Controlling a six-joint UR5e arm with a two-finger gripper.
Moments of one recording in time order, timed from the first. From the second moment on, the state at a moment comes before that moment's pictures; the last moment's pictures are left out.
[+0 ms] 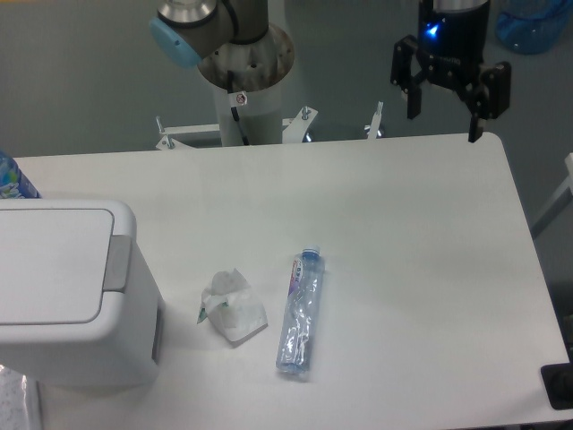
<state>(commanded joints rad) 2.80 -1.60 -1.47 -1.31 1.43 1.56</state>
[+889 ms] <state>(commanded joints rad) 2.67 -1.65 -1.41 -1.27 1.40 1.19</state>
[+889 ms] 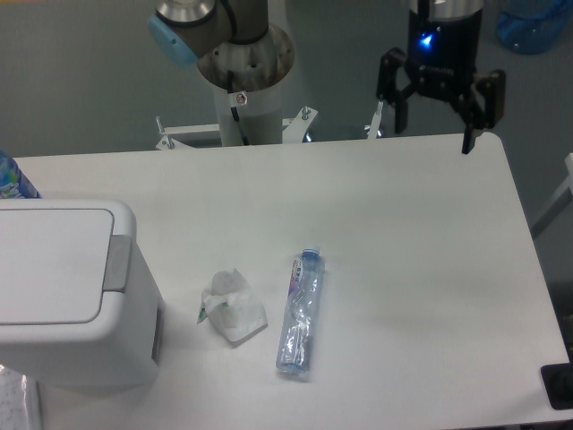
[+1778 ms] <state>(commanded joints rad) 2.39 -1.71 -1.46 -1.02 1.36 0.48</state>
